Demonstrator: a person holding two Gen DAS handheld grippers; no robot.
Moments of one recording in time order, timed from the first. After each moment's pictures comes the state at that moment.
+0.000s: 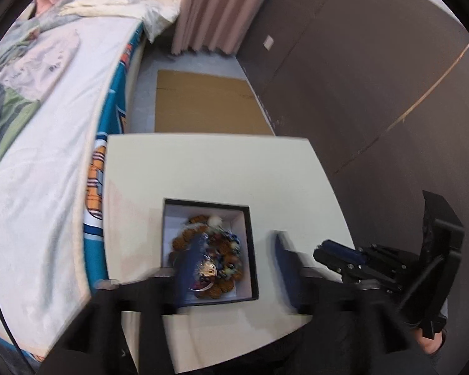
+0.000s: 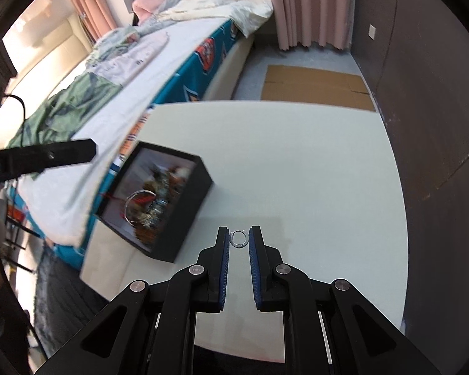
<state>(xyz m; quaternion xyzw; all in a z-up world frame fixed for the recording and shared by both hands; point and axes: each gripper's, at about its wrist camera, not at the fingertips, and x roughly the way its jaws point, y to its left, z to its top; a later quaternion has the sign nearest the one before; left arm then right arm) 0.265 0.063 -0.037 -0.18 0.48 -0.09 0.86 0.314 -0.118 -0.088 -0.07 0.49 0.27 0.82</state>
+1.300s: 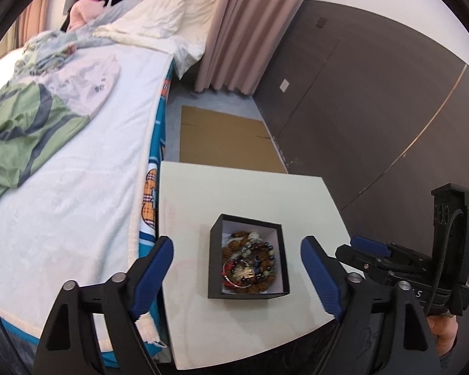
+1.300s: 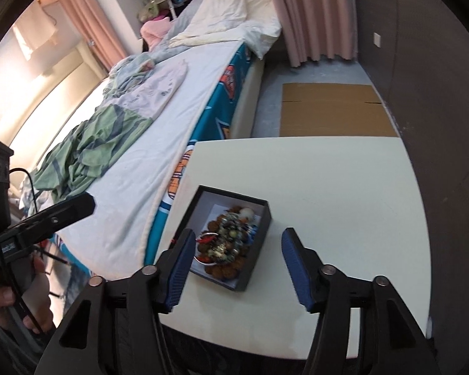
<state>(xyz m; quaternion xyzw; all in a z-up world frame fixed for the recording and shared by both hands) 0.204 0.117 -0.008 -0.19 0.40 -0.04 0.90 0.295 -0.087 -0.045 0.00 0.47 0.28 0.83</state>
